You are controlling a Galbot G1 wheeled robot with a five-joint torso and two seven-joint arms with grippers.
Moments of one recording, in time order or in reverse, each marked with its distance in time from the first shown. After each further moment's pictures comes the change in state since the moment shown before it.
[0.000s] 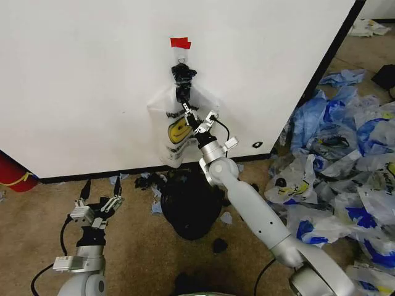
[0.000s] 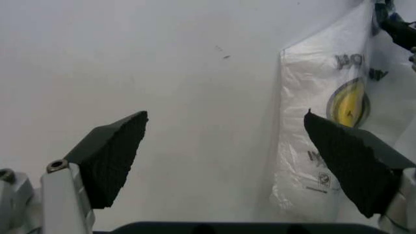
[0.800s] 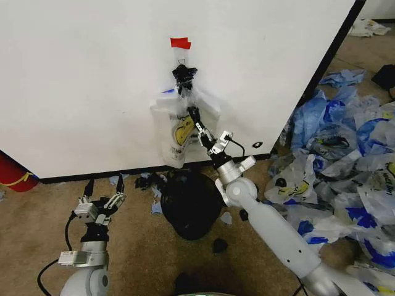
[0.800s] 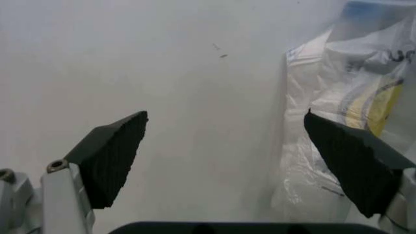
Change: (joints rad) left arm -0.030 0.000 0.013 0.024 -0.001 0.001 -0.001; right arm -0.191 -0.186 -0.018 0.235 0.003 0.021 0.025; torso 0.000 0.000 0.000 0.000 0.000
